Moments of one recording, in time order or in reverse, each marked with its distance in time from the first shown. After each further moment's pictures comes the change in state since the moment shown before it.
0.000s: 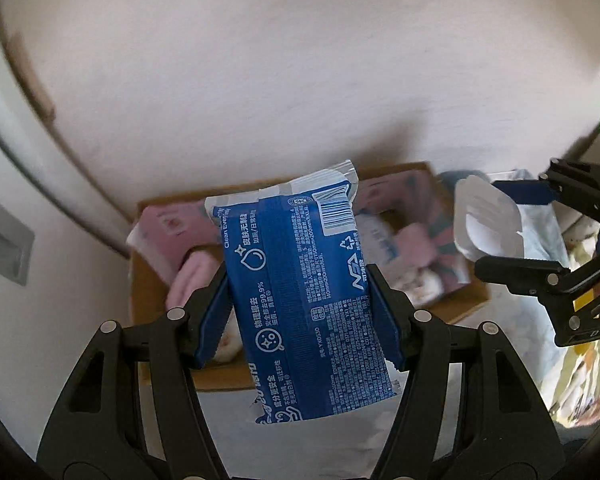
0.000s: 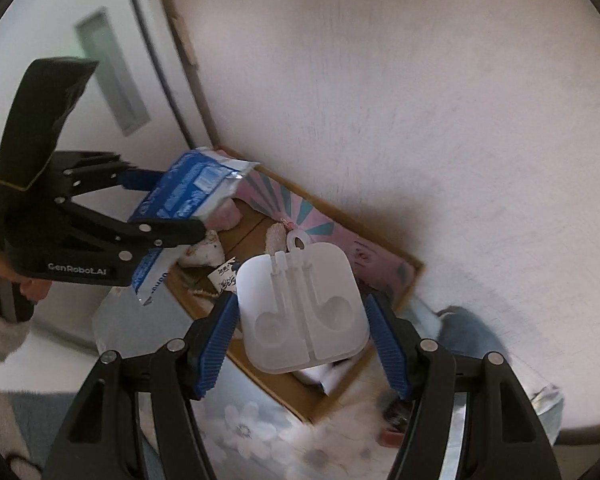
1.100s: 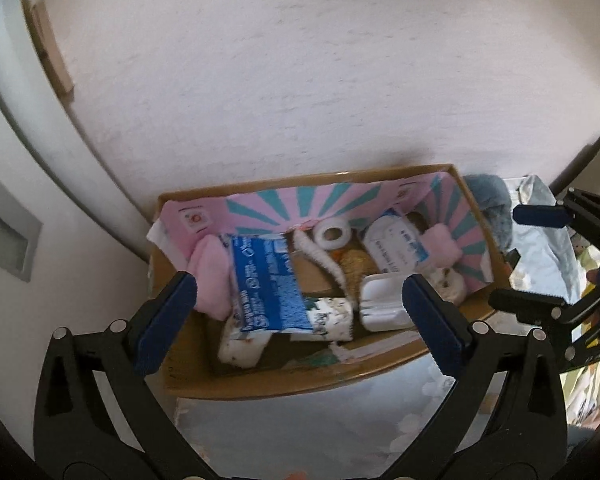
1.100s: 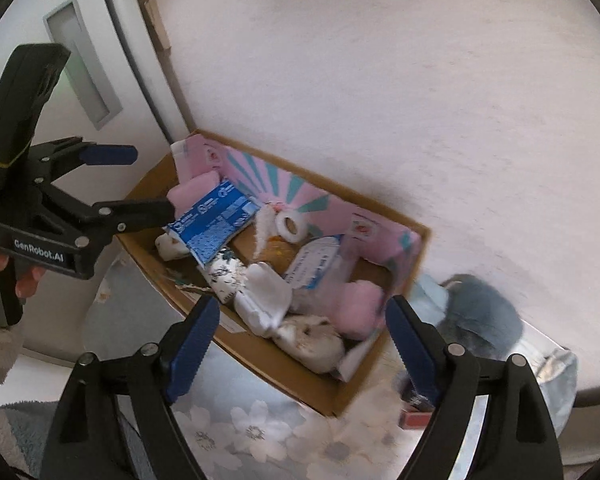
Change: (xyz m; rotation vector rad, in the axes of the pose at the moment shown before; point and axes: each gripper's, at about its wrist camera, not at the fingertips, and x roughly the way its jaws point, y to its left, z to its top) left arm -0.002 0.017 -0.028 0.007 -0.050 0.005; right arm 0.001 0.005 -0.014 0.071 0.030 -0.085
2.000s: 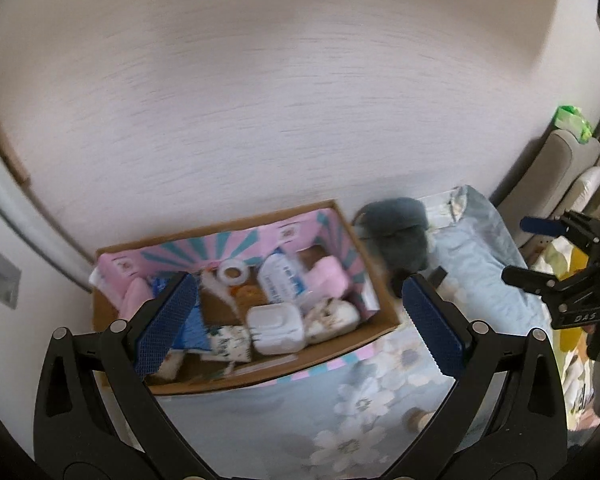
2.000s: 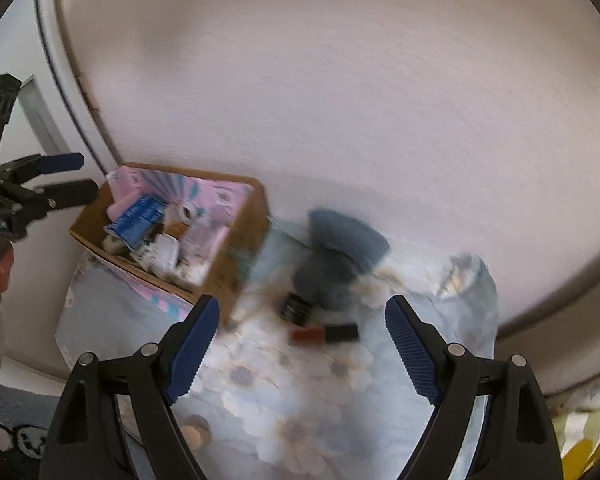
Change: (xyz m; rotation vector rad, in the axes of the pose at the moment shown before) left arm -0.046 -0.110 0.010 0.110 -0.108 -0.092; right arm -0.091 -0.092 -0.105 0.220 -0.111 -0.154
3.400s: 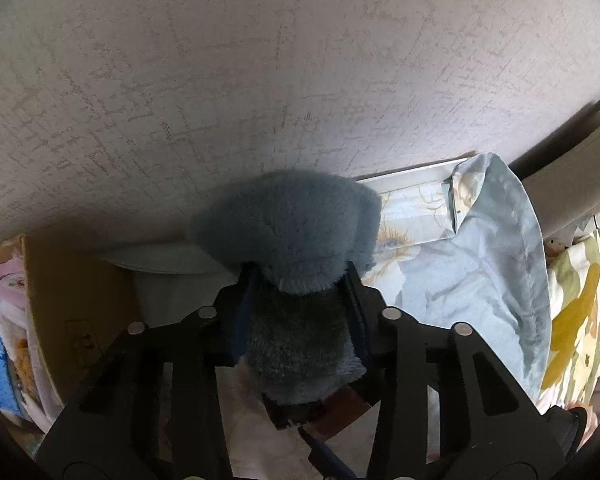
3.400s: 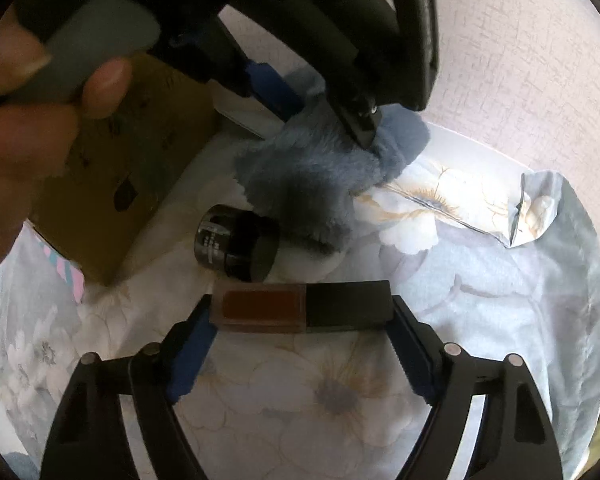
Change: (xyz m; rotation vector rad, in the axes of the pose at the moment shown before) left arm 0.244 -0.139 0.024 -0.043 0.312 -0.089; right arm 0.149 -0.020 -0.070 -0.033 0.061 -0.040
